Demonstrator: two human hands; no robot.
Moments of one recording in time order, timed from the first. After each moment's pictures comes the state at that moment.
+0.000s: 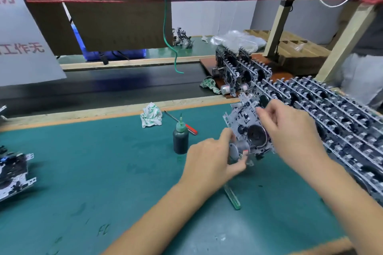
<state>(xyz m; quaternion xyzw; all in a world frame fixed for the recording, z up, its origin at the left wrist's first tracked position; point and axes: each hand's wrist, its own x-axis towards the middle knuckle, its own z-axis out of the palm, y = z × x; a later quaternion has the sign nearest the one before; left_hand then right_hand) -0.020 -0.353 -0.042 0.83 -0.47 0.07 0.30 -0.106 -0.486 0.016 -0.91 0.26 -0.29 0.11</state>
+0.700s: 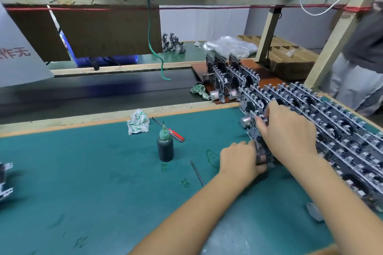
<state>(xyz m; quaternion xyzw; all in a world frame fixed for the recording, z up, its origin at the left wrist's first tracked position) -0.052 -0.463 -0.062 0.83 -0.51 -0.02 0.20 -0.109 -0.535 0.005 -0.91 0.34 -0.23 -0.11</state>
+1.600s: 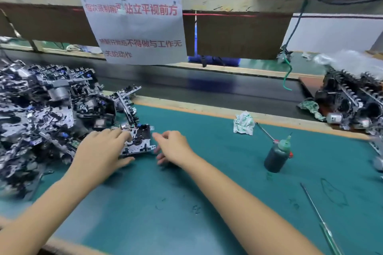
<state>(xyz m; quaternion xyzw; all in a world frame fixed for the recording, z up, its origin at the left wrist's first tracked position) 0.084 -0.034 -0.019 0.96 -0.23 0.14 -0.07 0.099 -0.203 -0.040 -0.82 0.03 0.12 0.56</state>
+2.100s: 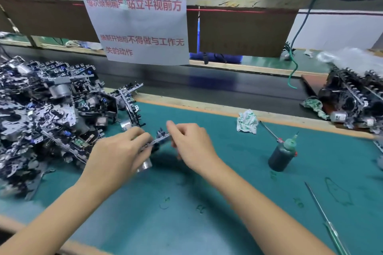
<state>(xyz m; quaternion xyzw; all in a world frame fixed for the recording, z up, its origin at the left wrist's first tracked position) 0.062 -0.056 -0.011 0.90 -0.32 0.29 0.08 0.064 -0.224 -0.012 -0.89 0.01 -0.03 0.46</state>
